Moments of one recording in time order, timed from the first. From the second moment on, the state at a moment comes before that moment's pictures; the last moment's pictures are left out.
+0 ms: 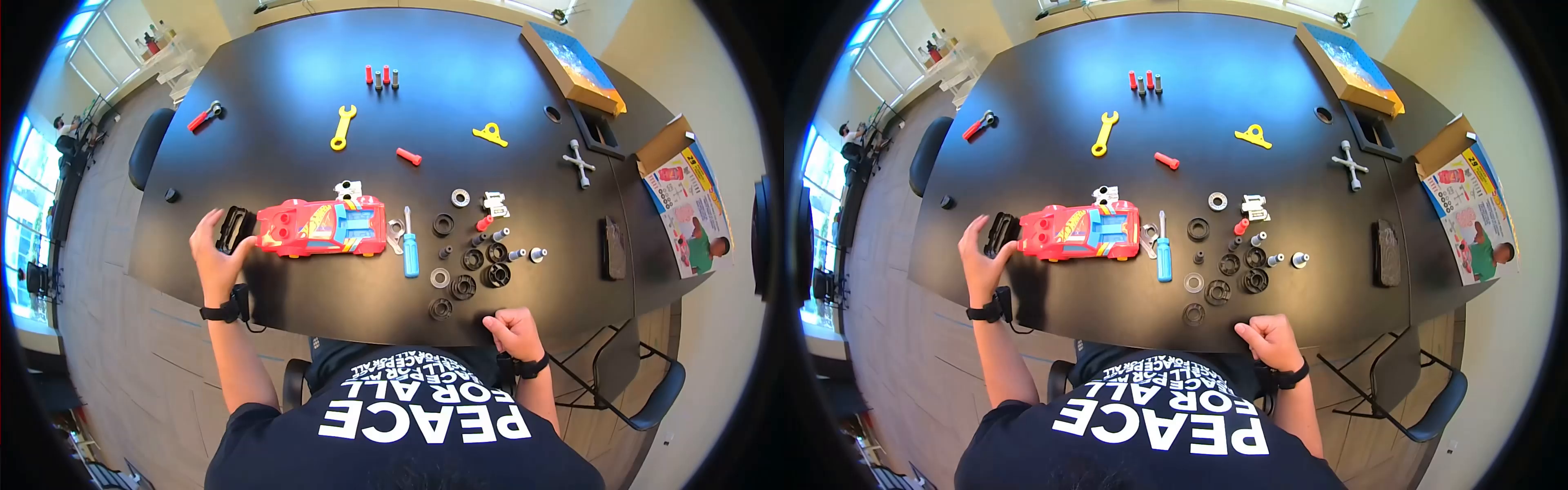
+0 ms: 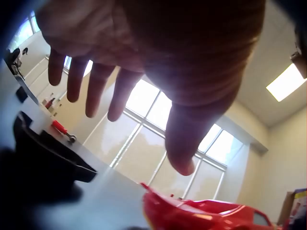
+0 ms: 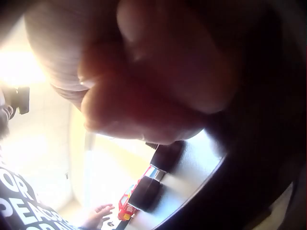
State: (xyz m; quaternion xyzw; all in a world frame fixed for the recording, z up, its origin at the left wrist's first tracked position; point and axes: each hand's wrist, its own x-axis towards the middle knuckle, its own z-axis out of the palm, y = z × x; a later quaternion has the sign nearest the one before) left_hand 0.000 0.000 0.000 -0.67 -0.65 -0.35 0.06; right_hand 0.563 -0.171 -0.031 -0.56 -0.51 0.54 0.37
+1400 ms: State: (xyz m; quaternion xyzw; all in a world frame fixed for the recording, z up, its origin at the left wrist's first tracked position) left_hand 0.132 -0.080 0.035 -0.83 -0.45 -0.23 -0.22; right_hand 0.602 0.027 0.028 -0.56 -0.83 0.01 0.01
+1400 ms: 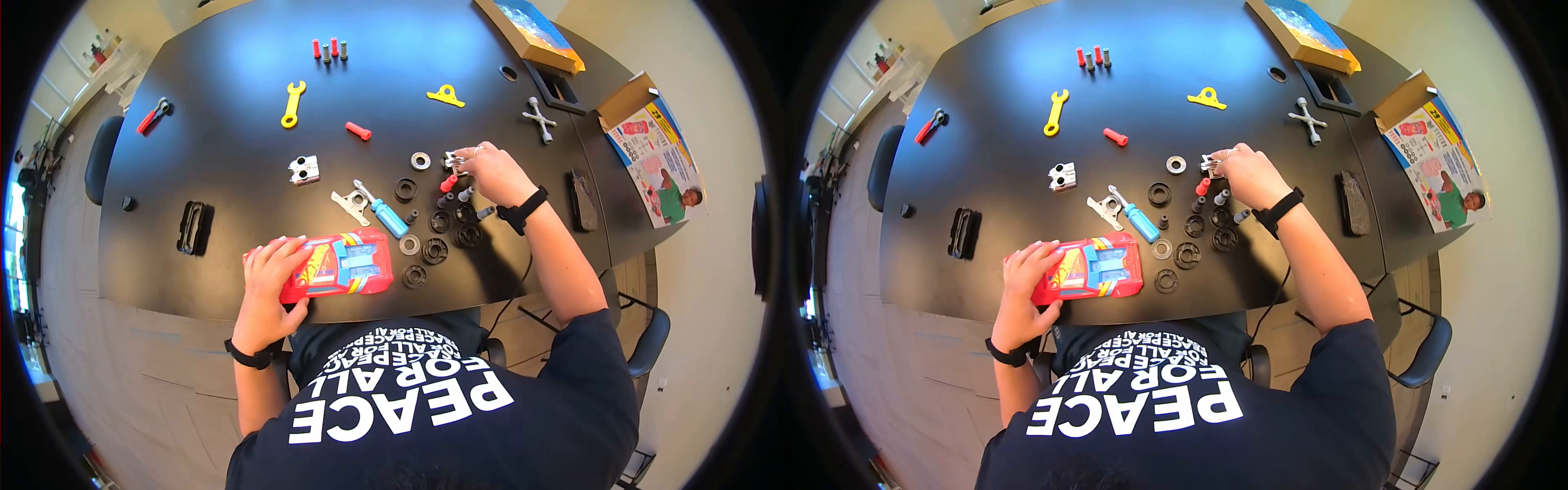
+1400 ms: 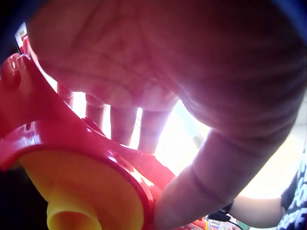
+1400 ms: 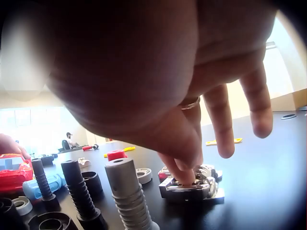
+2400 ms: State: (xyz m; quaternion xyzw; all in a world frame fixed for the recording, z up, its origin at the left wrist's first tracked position) left_hand 0.143 -0.079 0.027 -0.84 -0.43 -0.24 -0.21; right_hand 0.460 -0.075 0.058 -0.37 -0.87 0.24 0.23
